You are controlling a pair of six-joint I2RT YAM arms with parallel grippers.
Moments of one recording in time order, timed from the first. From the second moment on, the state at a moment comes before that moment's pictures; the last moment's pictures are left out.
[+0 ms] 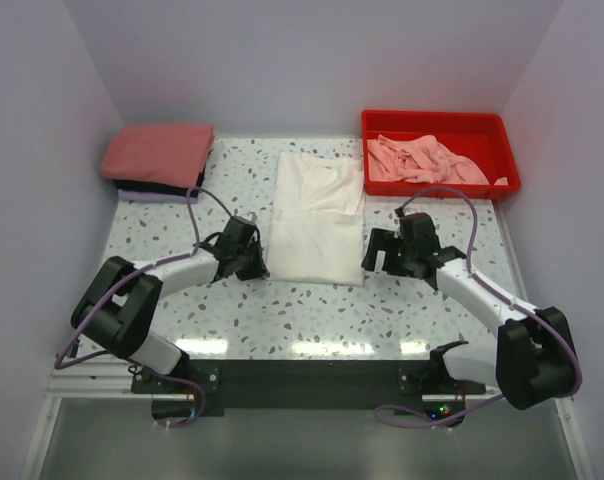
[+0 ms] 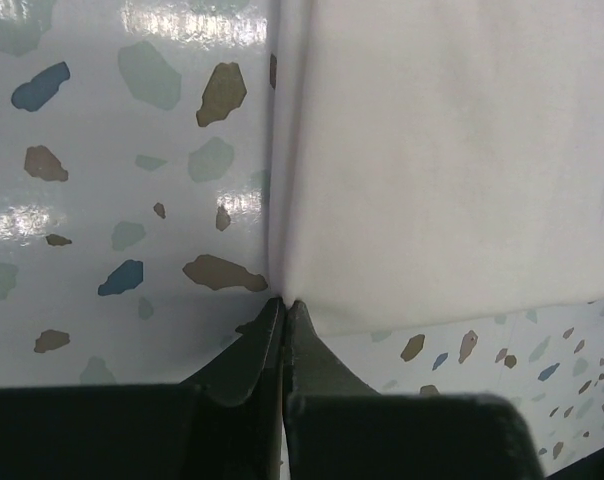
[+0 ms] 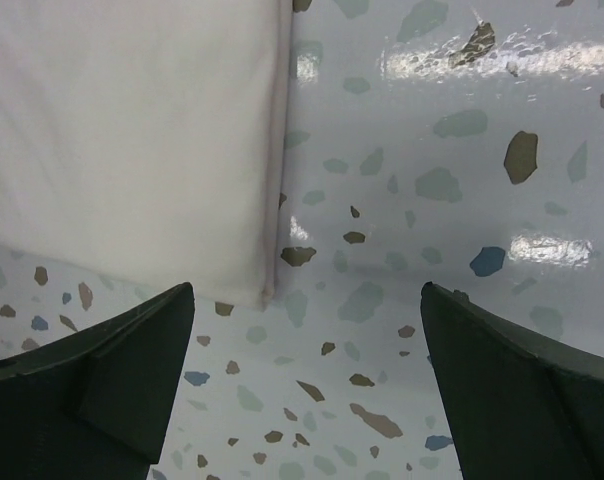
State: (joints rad) left arm -0.51 1.52 0.70 -0.15 0.07 -0.68; right arm 0.33 1.23 0.66 -0.32 -0.05 0.46
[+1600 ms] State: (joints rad) left arm -0.56 1.38 0.59 -0.23 0.04 -0.73; right arm 0.44 1.39 0.56 -0.19 -0.34 0.49
